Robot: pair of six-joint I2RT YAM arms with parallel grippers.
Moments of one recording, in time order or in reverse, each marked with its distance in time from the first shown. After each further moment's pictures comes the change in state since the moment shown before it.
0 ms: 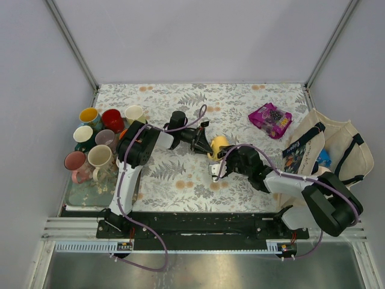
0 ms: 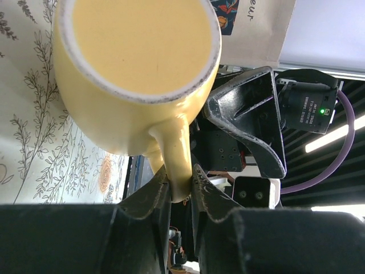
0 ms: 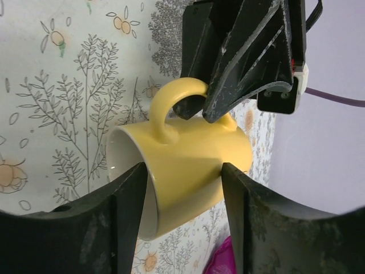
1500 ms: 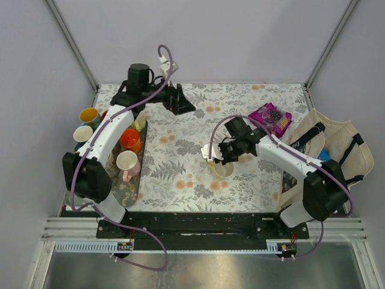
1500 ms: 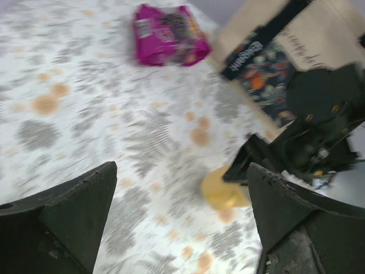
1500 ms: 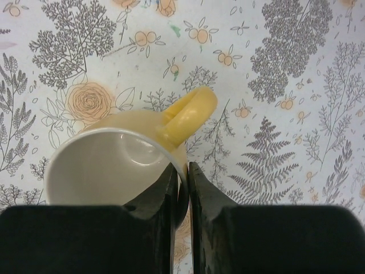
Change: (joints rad) left arm 0.135 -0.613 0.354 -1.080 -0.562 1.177; right arm -0.027 0.129 0.631 -1.098 -0.241 0.019
